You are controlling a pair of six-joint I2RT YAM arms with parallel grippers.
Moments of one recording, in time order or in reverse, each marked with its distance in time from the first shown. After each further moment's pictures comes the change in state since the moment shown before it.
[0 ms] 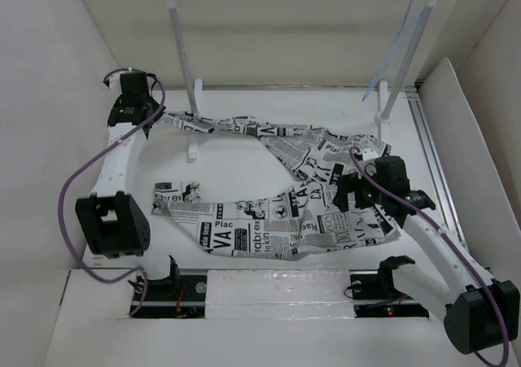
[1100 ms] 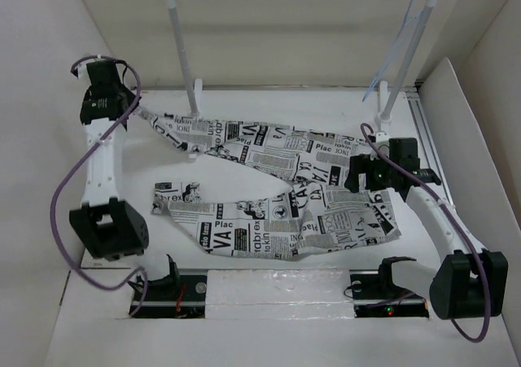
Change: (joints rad) left arm 0.111 -0.111 0.202 -0.134 0.035 0.050; right arm -0.206 0.197 0.163 -0.040 -0.049 -0.081
